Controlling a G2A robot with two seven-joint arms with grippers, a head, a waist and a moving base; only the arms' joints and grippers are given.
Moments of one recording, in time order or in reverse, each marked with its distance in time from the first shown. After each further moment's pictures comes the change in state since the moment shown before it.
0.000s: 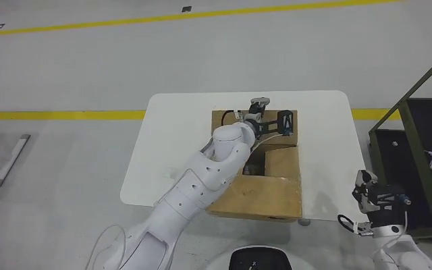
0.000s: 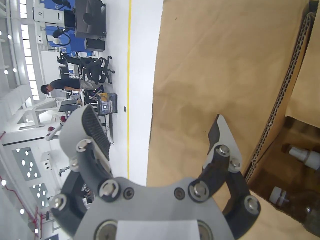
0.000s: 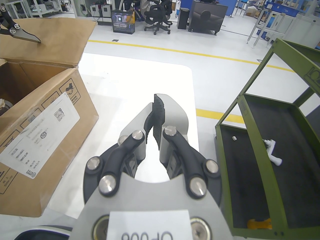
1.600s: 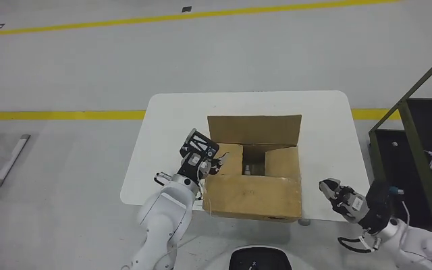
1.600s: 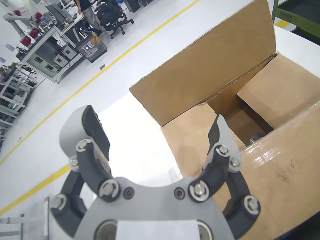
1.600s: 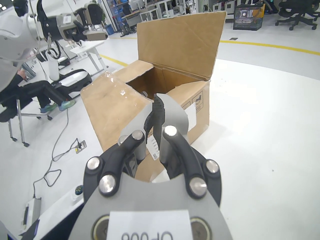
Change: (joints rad) left arm 0.837 0.136 -0.663 -0.945 -0.298 0.118 -0.219; right arm 0.083 0.056 0.059 0.002 0.415 -0.821 0.302
